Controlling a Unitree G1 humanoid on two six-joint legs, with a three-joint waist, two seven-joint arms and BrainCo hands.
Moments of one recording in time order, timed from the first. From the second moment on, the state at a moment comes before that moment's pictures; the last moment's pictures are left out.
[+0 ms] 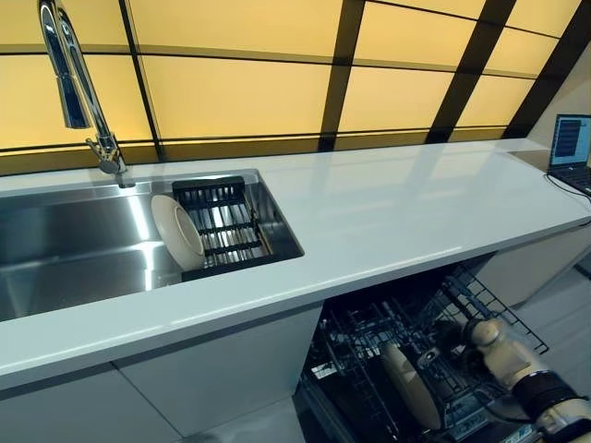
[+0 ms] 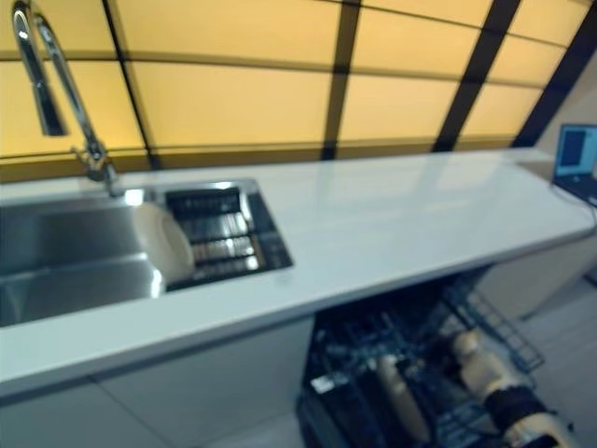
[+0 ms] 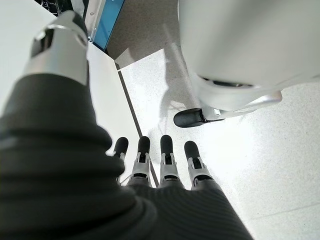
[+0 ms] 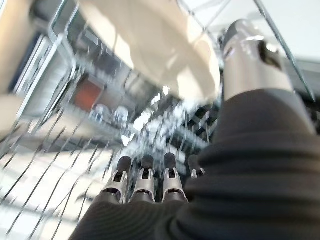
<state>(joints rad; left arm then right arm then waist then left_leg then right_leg) -0.04 0.34 -0.21 1.18 -0.29 0.06 -0.12 -0.40 -0.79 0.27 0.47 -0.28 0.35 0.63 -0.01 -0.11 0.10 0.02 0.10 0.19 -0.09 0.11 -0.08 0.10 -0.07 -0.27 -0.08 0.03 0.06</state>
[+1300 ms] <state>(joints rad) -0.02 0.32 -0.17 1.22 -0.29 0.02 -0.06 -0.79 -1.14 0.21 0.36 0.33 0.40 0.35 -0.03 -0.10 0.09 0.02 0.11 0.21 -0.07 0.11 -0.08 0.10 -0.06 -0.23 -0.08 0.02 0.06</state>
